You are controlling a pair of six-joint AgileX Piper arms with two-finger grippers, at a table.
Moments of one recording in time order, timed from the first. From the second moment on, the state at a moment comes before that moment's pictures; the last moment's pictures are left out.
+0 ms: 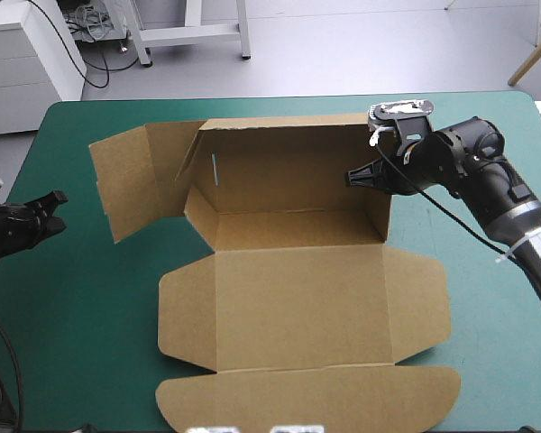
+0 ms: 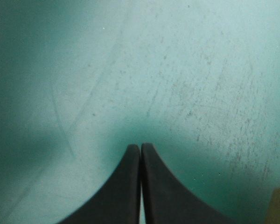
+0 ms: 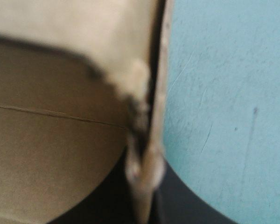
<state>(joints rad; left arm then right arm) 0.55 1.44 -1.09 -0.67 0.93 0.26 0.38 1.49 -1.56 -0.03 1.09 0.19</state>
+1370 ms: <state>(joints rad) 0.55 1.44 -1.08 -0.67 0.90 0.26 0.37 1.67 -1.33 -0.01 0.80 0.16</state>
